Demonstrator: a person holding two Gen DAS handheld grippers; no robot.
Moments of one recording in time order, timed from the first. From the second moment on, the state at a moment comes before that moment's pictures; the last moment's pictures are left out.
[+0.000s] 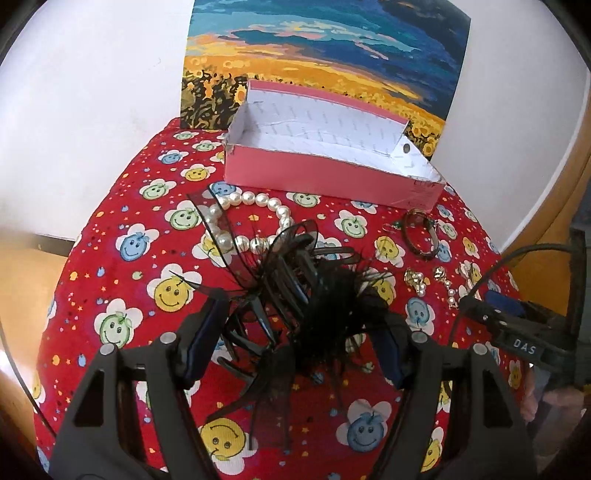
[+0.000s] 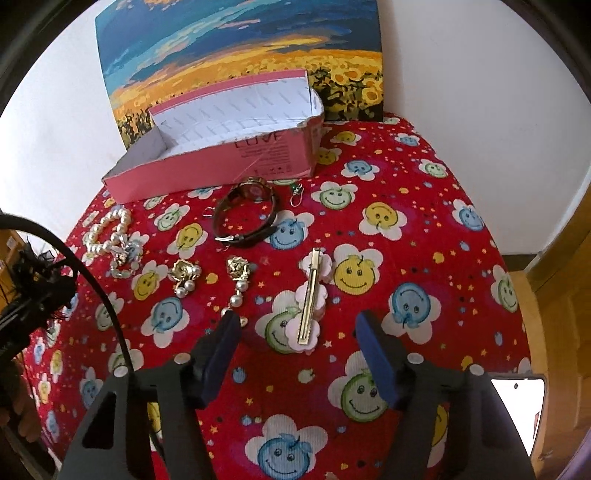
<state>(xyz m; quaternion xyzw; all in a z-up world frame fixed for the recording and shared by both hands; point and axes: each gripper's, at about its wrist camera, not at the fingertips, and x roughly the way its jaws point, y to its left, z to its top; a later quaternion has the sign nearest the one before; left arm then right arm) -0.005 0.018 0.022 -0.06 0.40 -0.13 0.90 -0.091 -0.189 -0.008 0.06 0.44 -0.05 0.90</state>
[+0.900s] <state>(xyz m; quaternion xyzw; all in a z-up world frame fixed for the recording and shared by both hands) 0.001 0.024 0.051 -0.05 0.38 -0.13 0.91 -0.105 -0.180 0.034 0.07 0.37 -0.04 0.93</state>
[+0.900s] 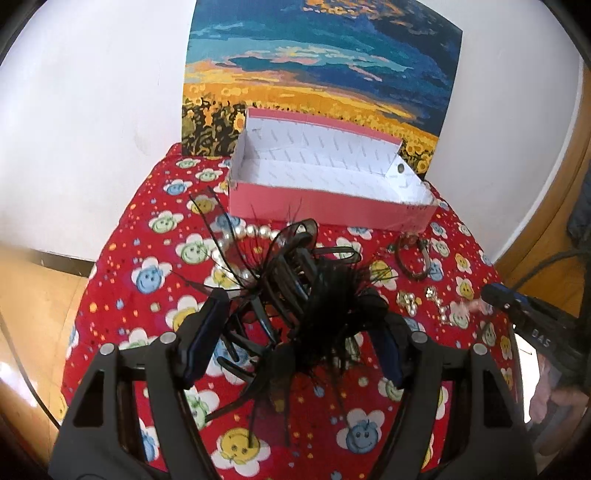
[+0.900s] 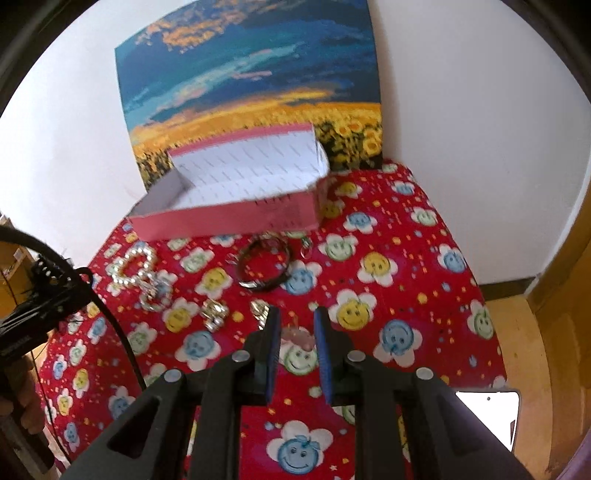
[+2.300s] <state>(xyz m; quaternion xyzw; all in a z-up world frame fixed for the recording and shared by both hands) 0.178 -0.022 0.035 -0.03 0.39 -0.11 0.91 0.083 -0.181 0.063 0.06 0.36 -0.03 0.93</state>
